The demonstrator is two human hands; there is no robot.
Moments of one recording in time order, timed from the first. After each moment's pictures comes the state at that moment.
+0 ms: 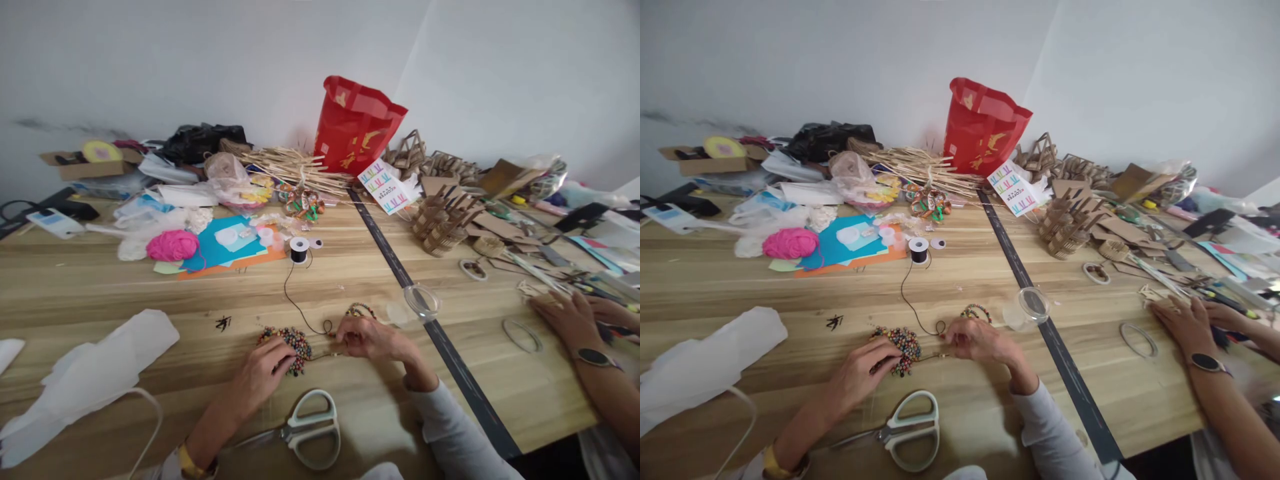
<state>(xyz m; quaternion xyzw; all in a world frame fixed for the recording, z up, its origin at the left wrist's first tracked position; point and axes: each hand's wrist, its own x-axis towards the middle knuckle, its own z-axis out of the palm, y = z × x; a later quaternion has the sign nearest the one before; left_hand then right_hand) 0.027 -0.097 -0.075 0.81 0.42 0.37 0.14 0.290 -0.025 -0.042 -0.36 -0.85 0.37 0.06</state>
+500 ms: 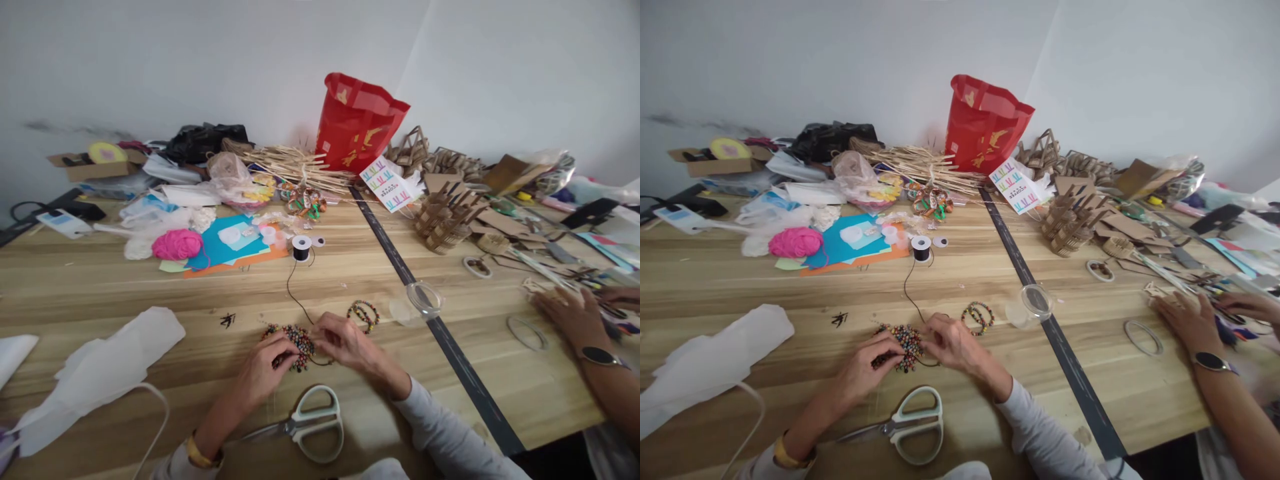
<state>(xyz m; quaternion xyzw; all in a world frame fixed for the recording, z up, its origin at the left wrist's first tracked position) 0.023 -0.097 -0.084 0.76 0.46 0.36 0.28 0.240 -0.047 -0.063 -0.34 -0.86 0.30 0.24</state>
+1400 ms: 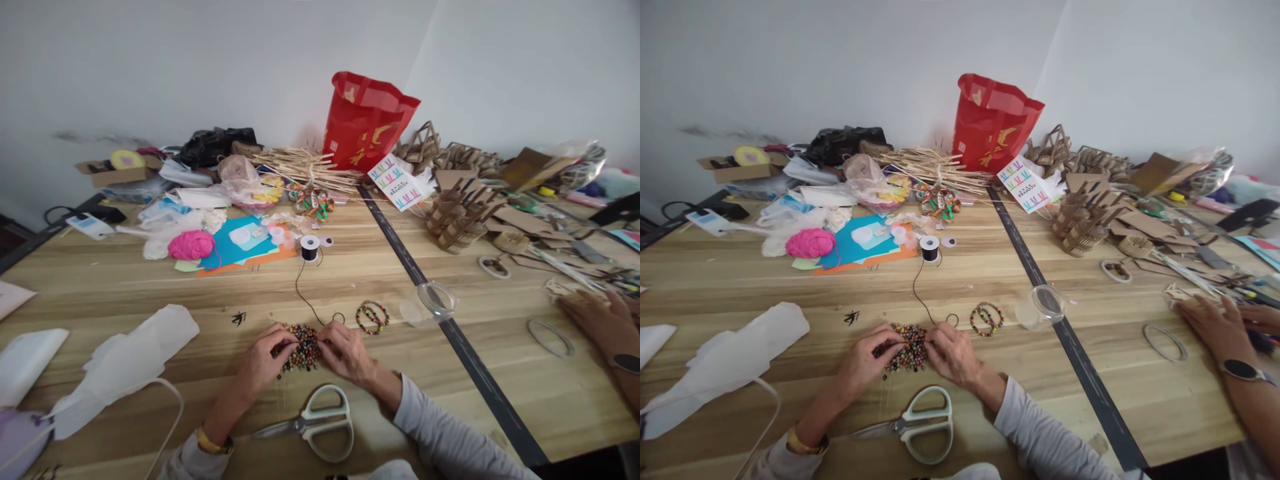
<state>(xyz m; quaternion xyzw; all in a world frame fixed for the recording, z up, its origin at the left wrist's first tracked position) 0.012 -0.093 -0.078 0.71 0.52 0.38 0.29 0.220 -0.062 -0.094 -0.29 -0.86 0.17 0.38</state>
